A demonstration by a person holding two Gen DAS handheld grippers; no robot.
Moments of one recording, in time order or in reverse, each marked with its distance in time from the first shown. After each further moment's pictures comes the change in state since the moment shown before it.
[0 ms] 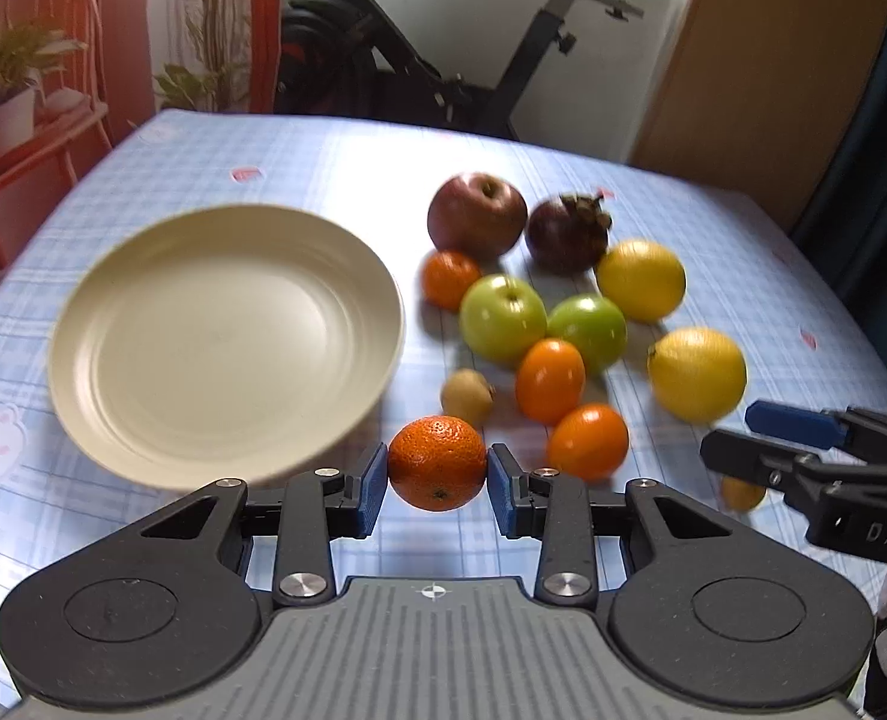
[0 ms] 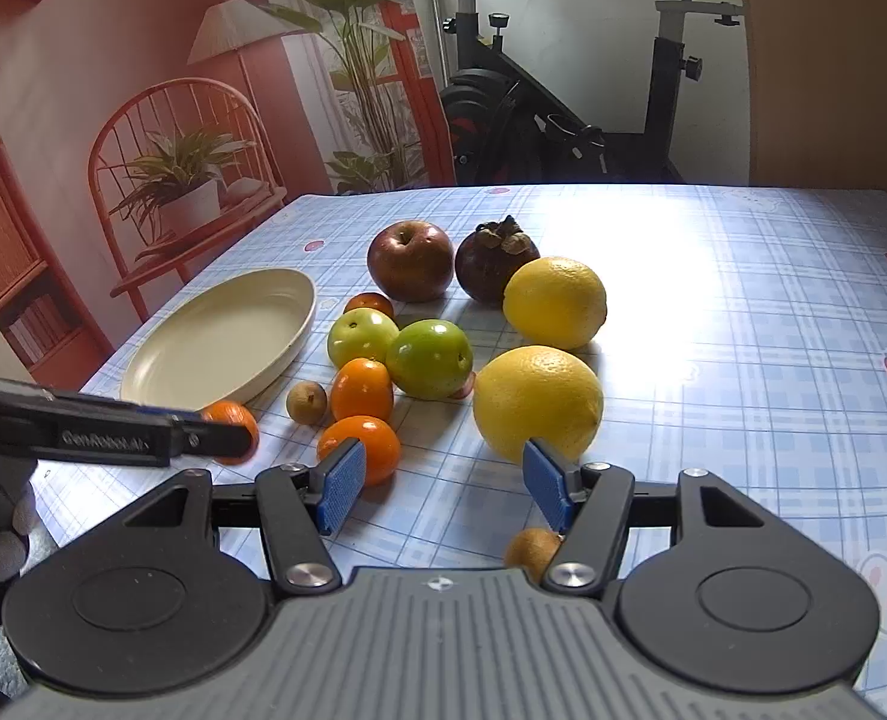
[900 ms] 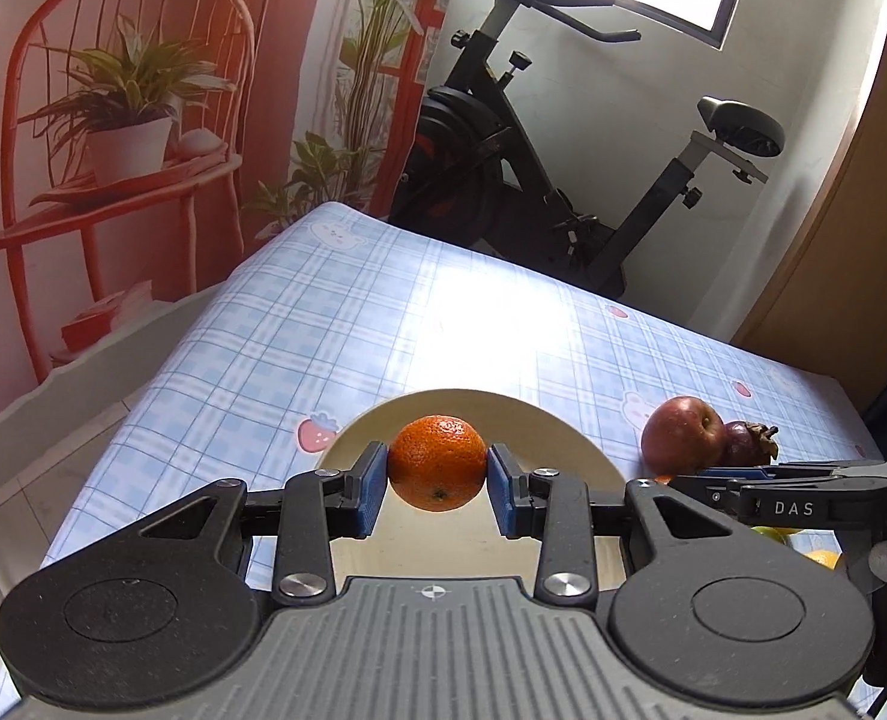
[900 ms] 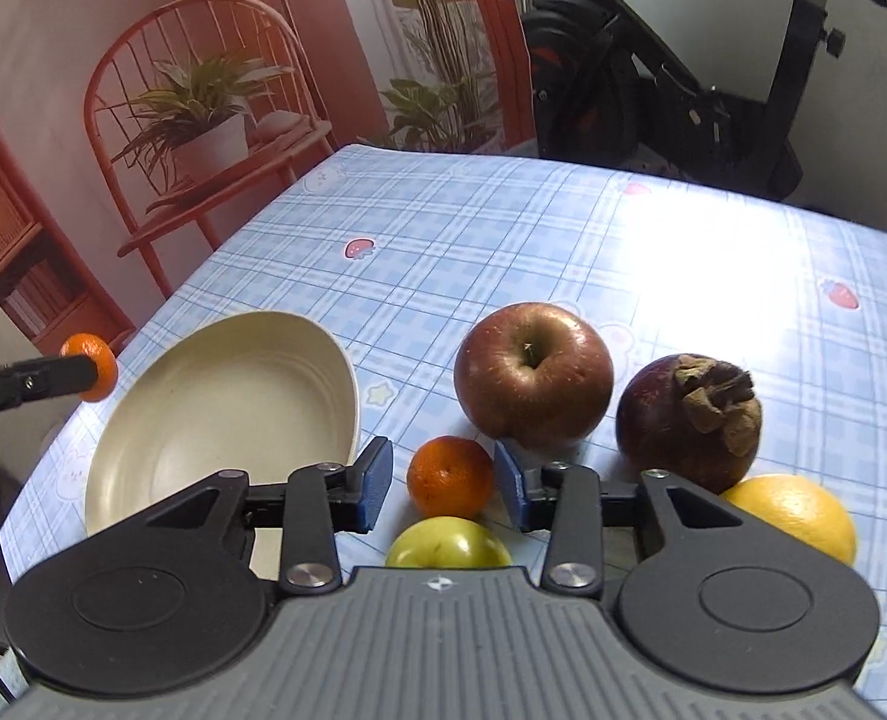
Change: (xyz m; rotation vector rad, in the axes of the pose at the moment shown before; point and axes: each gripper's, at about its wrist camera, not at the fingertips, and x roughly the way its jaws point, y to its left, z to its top) left arm -0.012 0.127 0.065 -0.185 -0.171 0.086; right arm 0.162 0.046 0.104 -0.070 0.203 0.086
